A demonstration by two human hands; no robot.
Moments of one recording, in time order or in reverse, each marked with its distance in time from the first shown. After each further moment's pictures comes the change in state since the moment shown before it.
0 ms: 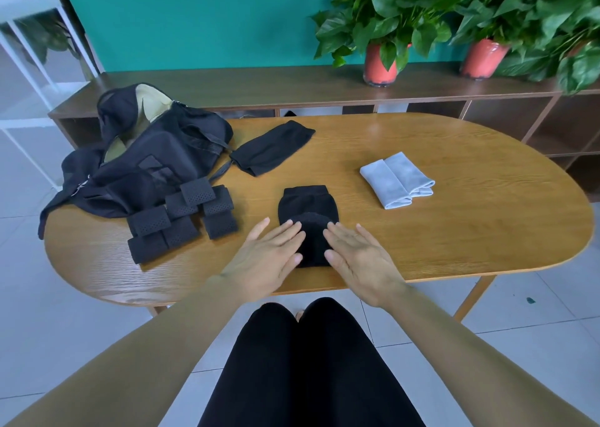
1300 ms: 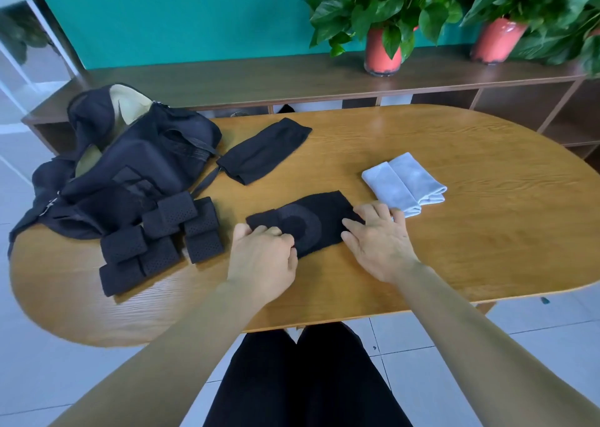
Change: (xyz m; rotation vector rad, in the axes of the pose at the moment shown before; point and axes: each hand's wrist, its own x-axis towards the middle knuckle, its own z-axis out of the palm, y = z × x) left_hand 0.050 0.008 -0.015 0.076 0.091 -0.344; right_hand 0.059 0.062 -0.006 -0.299 0.085 0.176
